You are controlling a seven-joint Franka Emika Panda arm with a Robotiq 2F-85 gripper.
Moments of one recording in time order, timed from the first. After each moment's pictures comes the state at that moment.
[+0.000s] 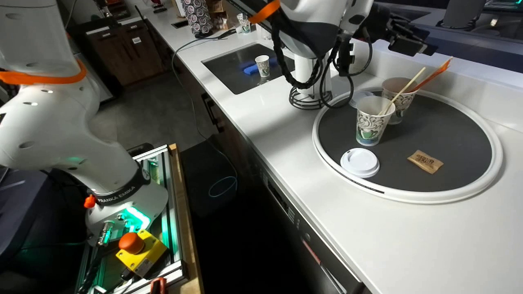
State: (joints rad) arm -0.16 0.37 -0.01 -1.79 -2.01 2.71 2.30
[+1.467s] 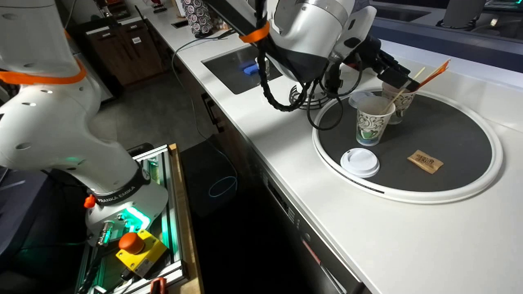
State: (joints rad) arm -0.19 0.37 -0.04 -1.89 -1.90 2.80 2.06
